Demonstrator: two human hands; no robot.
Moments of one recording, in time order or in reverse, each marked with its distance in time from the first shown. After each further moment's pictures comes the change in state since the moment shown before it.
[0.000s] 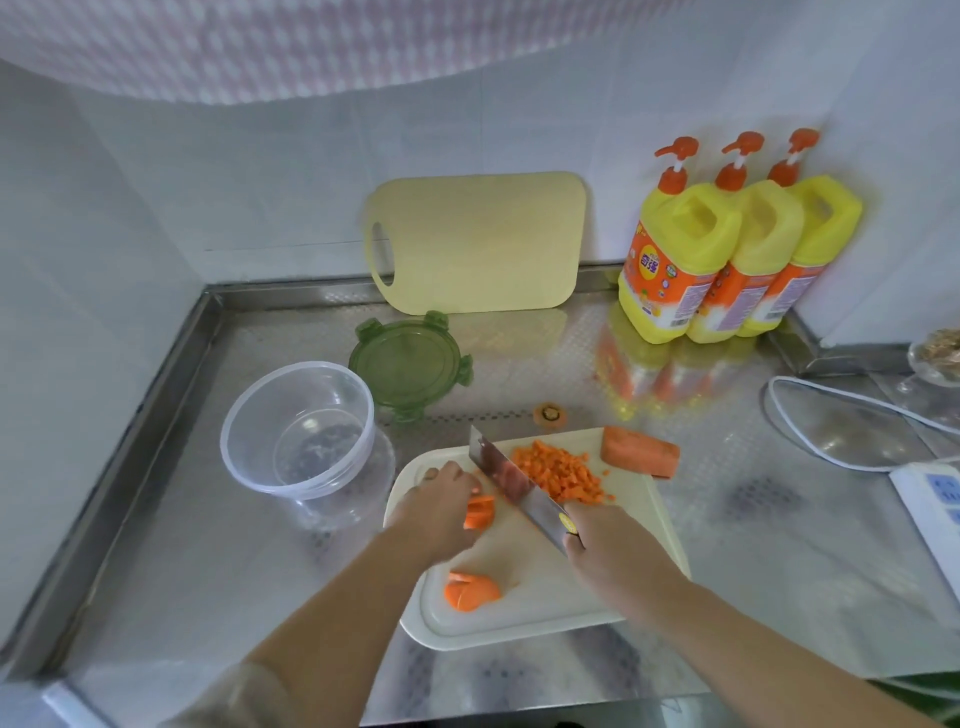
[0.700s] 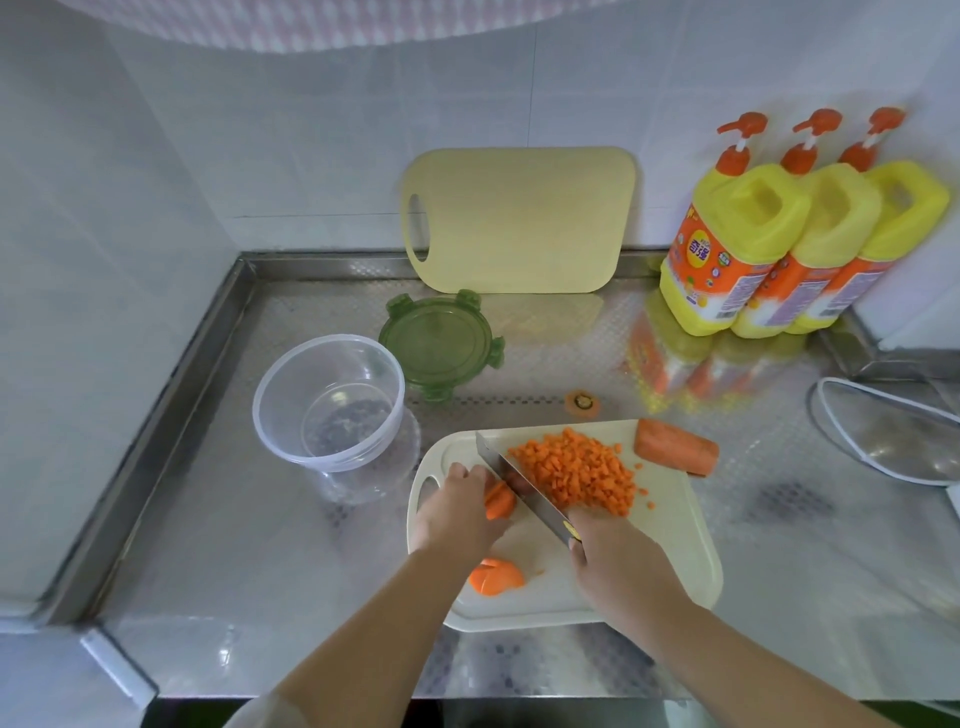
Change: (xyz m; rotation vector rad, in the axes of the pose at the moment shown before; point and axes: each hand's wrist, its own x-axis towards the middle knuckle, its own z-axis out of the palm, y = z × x) left_hand -0.018 0.010 0.013 -0.172 0.081 -0.255; right_hand 0.000 -0.012 0.027 -0.087 -0.010 -0.047
